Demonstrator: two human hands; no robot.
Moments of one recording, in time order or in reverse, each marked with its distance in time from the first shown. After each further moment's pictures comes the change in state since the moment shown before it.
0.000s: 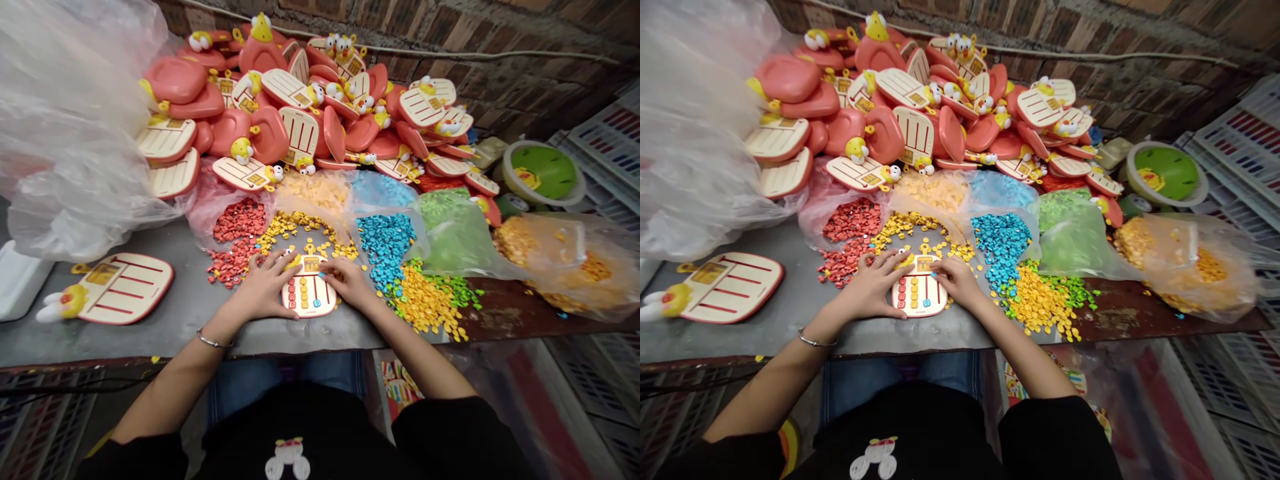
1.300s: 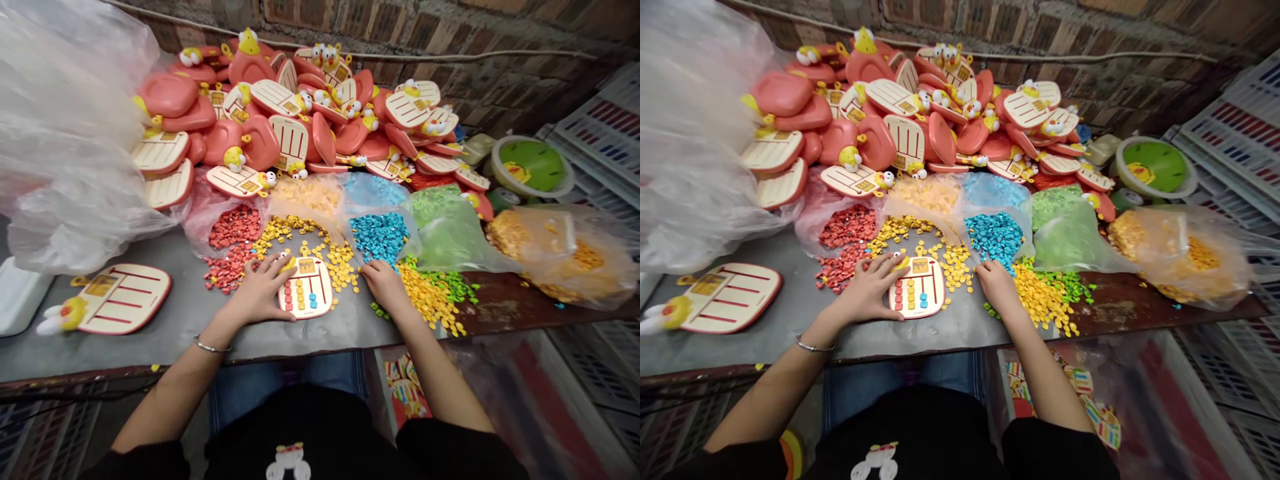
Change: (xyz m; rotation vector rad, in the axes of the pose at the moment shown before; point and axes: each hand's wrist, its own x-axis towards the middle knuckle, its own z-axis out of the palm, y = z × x) left_hand 0.000 -0.001 0.000 0.021 -0.022 -0.014; right_hand -0.050 0.040 -0.056 -0.729 -0.088 0.177
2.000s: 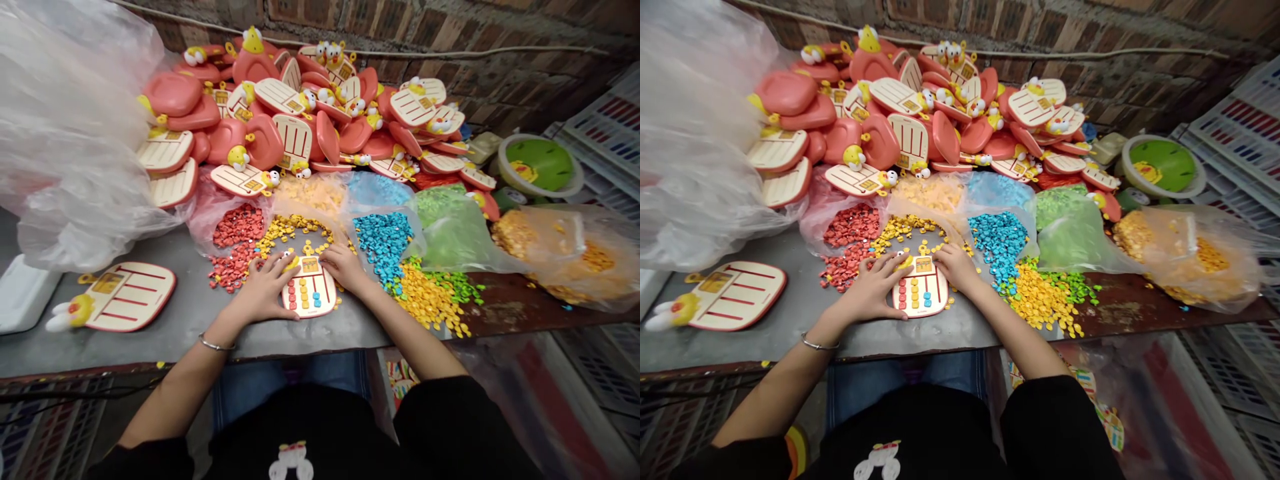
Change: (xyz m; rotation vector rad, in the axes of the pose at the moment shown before) left_hand 0.000 0.000 0.001 0.015 0.010 0.013; right_hand 0.078 -0.064 0.007 0.497 0.101 -0.249
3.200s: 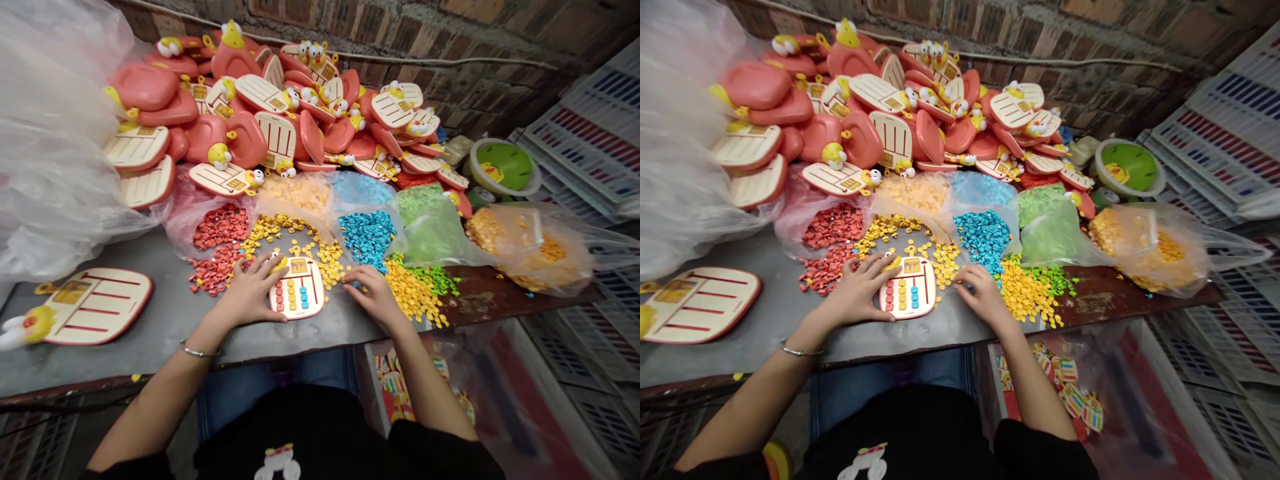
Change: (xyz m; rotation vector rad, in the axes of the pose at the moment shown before) left_hand 0.001 0.001 0.000 -0.029 0.004 0.006; right_hand -0.087 -0.023 -0.052 0.054 0.066 0.156
